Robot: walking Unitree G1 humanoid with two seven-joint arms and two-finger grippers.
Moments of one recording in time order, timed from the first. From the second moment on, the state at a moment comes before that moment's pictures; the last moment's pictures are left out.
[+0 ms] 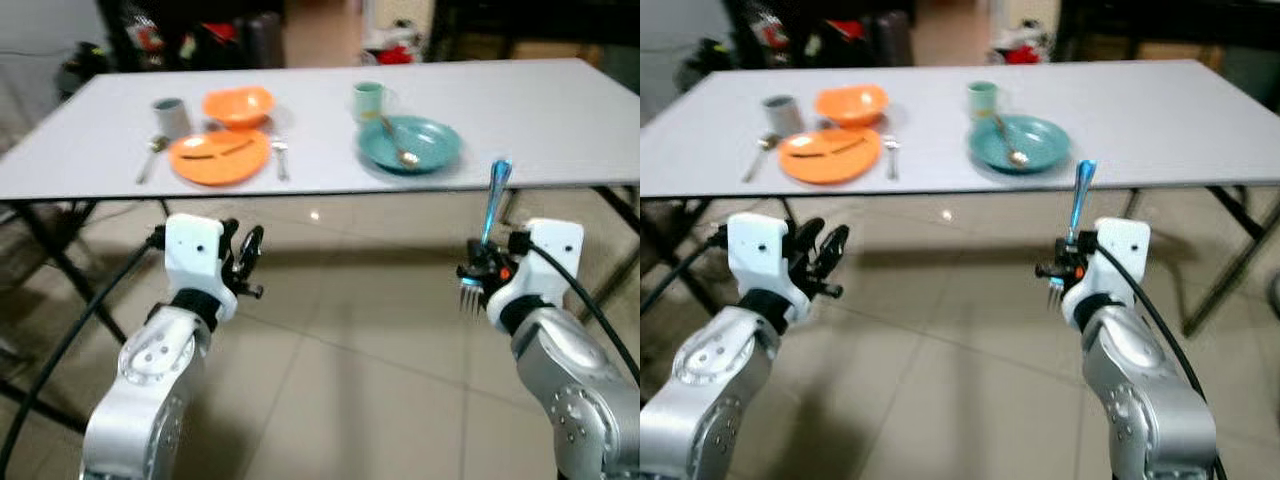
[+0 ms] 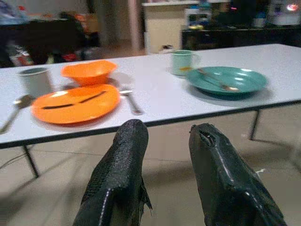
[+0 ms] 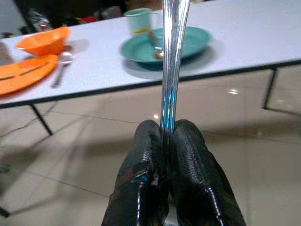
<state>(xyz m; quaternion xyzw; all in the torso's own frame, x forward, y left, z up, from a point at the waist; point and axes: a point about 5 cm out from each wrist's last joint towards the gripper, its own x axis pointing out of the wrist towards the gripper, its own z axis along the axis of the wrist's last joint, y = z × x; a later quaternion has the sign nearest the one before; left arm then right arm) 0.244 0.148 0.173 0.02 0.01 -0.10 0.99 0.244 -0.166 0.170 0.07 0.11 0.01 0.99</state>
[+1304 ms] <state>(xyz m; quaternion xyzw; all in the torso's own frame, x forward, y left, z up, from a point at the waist) 0.240 0.133 0.172 0.01 0.00 -0.12 0.99 0.251 -0.178 0.177 0.02 0.09 0.02 1.00</state>
